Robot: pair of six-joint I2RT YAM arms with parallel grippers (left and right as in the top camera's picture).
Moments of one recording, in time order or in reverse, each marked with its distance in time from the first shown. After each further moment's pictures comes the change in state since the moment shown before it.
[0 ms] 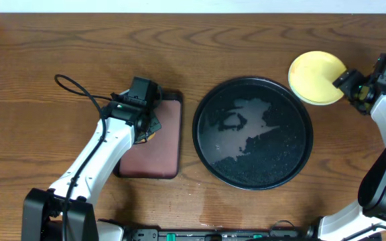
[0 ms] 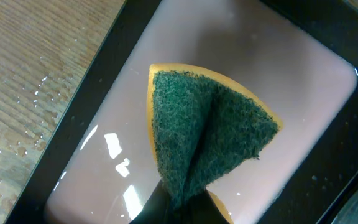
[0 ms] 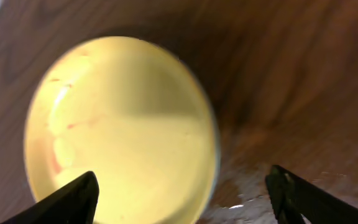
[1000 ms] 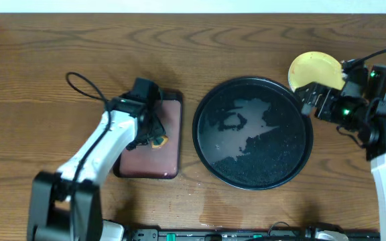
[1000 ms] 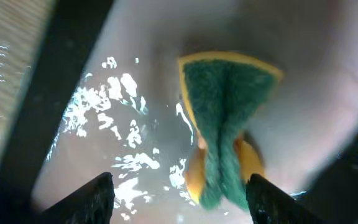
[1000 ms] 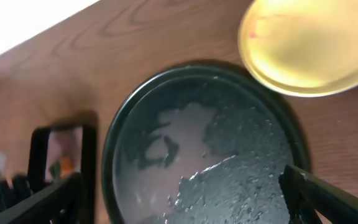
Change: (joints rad) left arm 0.018 0.077 0.020 -0.048 0.089 0.034; right arm 0.252 -0.621 0.002 -0.533 -0.247 -0.250
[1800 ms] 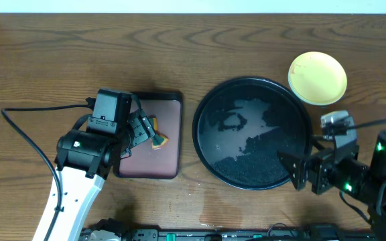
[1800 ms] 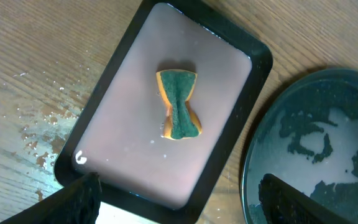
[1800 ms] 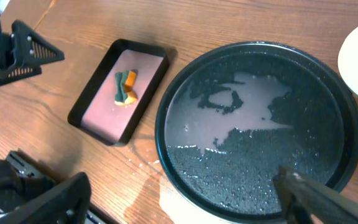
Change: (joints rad) left arm 0.002 -0.467 0.070 -0.201 0.016 0.014; right arm 0.148 -0.415 0.000 -0.320 -0.141 -0.274
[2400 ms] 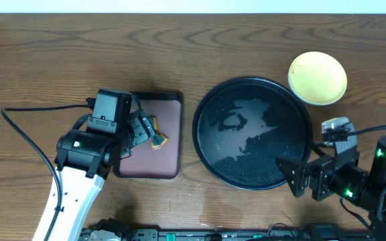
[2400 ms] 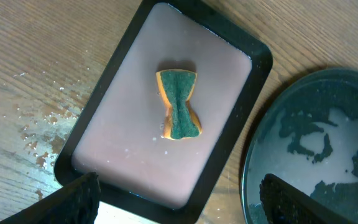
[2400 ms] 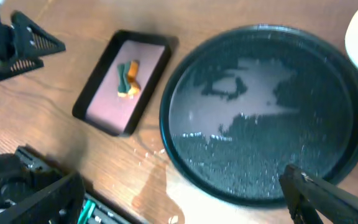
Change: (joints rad) left arm 0.000 0.000 0.000 0.000 0.000 0.000; right arm 0.000 -0.019 0.000 -0.059 0.000 0.025
